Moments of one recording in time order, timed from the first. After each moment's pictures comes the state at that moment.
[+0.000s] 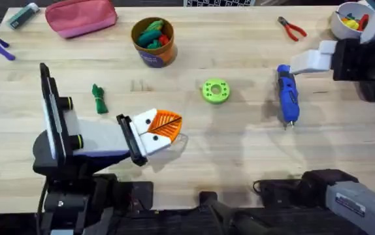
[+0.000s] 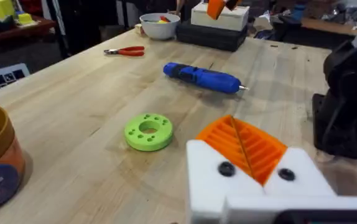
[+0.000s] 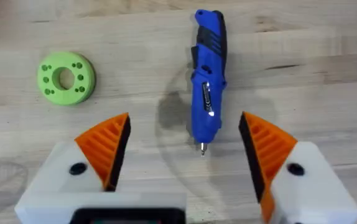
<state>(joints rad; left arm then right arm) 0.01 0.01 0.01 -0.12 1.13 0.07 0.02 1.06 1.17 -1.17 0.05 0.12</state>
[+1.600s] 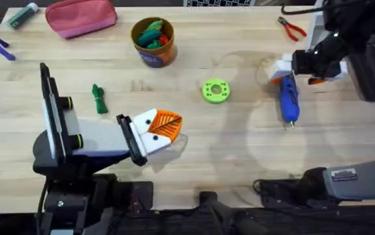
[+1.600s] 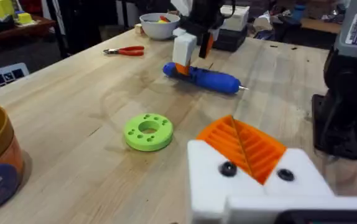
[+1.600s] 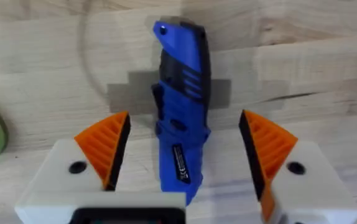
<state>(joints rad) 0.01 0.01 0.01 -0.12 1.13 0.07 -0.09 1.63 1.17 -0.94 0.08 0.02</state>
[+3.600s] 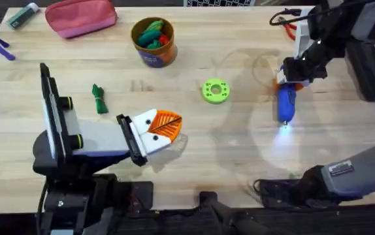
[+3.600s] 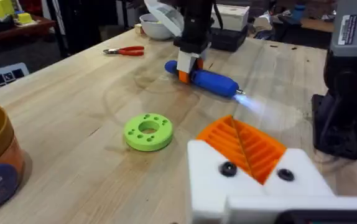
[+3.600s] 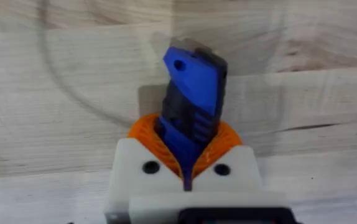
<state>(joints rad) 0.01 0.01 0.01 -0.12 1.13 0.07 -0.10 1.78 1.17 -0.86 0.07 -0.04</state>
